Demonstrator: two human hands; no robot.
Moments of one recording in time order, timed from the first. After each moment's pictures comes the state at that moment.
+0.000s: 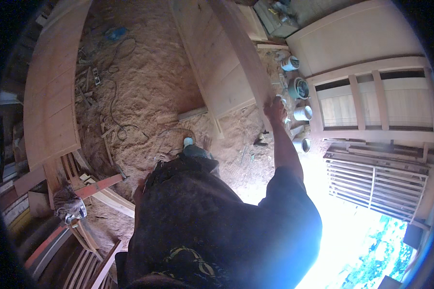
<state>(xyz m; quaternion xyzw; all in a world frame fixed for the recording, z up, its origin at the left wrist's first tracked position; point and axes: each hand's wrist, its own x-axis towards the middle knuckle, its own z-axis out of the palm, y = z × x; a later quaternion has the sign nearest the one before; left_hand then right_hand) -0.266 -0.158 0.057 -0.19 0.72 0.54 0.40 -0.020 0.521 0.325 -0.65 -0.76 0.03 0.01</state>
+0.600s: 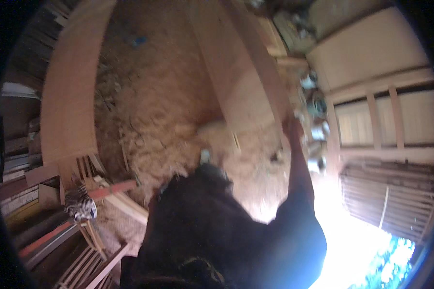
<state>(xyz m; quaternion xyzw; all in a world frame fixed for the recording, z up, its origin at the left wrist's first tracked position) -0.269 -0.138 0.064 -0.13 0.73 0.53 0.41 0.008 0.551 0.296 -0.62 -0.78 0.02 -0.01</state>
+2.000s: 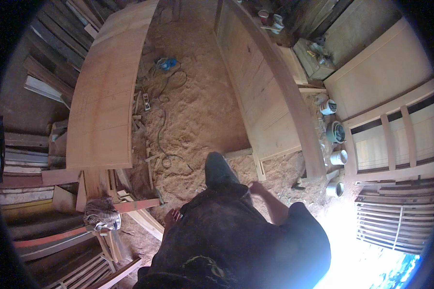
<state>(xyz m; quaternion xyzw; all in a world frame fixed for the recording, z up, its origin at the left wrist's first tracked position) -0.325 -0.124 0.108 -0.43 0.54 0.62 0.38 -0.054 0.337 0.077 -0.30 -0.82 0.42 -0.25</state>
